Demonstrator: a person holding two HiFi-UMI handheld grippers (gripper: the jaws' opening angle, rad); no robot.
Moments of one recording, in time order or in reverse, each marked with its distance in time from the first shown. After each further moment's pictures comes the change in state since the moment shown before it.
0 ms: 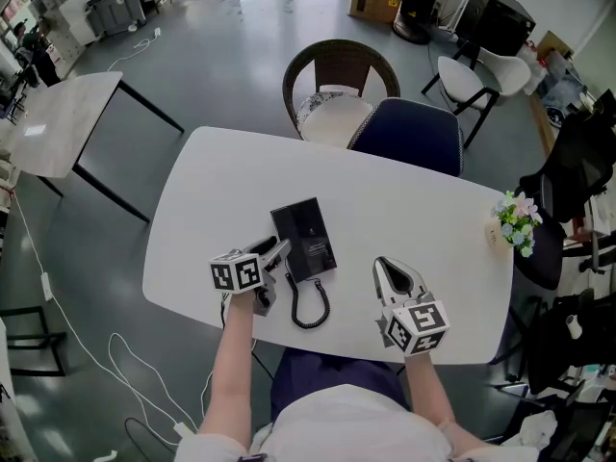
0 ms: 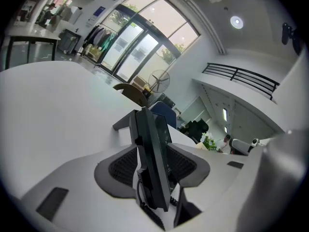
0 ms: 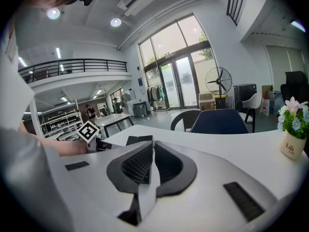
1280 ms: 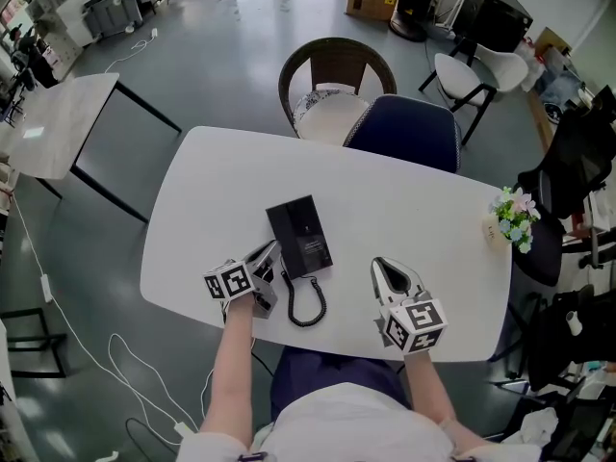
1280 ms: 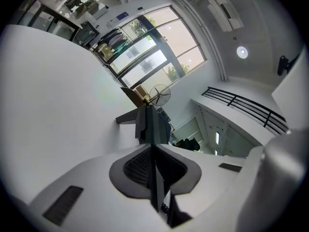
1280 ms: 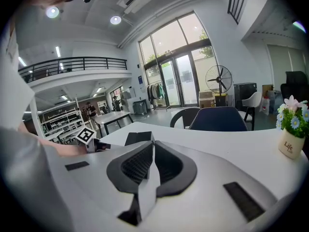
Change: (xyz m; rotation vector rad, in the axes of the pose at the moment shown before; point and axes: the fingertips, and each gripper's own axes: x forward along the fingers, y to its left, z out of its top) left arm -0.004 0.014 -0.014 -0.180 -0.160 -0.099; right arm -0.004 -0.005 -0.010 -0.006 0.026 0.001
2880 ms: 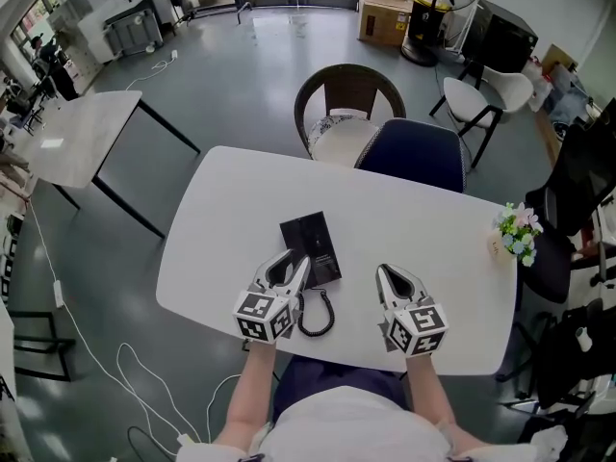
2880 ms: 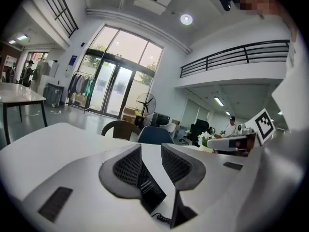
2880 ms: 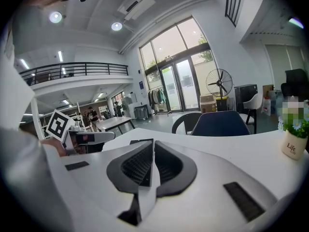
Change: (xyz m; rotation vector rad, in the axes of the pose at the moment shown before) left arm -0.026 -0.137 0.028 0.618 -0.126 0.105; right arm 0.000 0.002 0.015 0.013 -0.065 0.020
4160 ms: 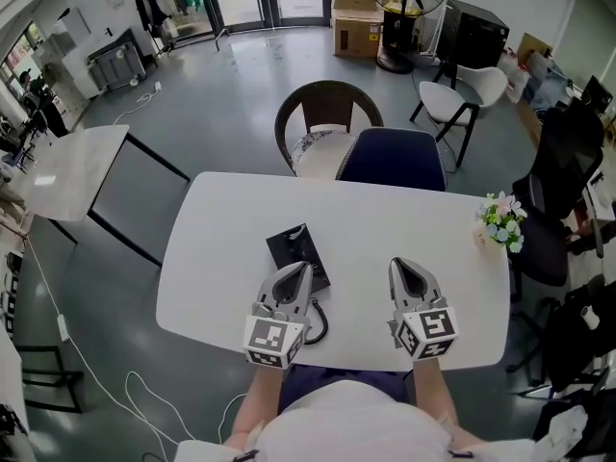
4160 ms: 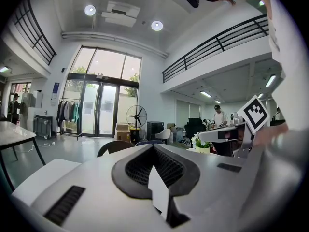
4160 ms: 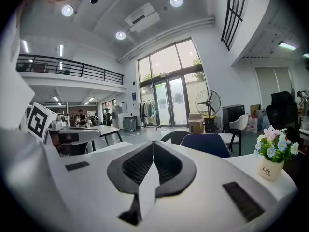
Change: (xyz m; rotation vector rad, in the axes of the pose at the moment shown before) left arm -0.012 -0.076 0.060 0.281 -0.117 -0.030; right arm -0.051 -0.028 0.056 -0.075 -0.177 -0.146
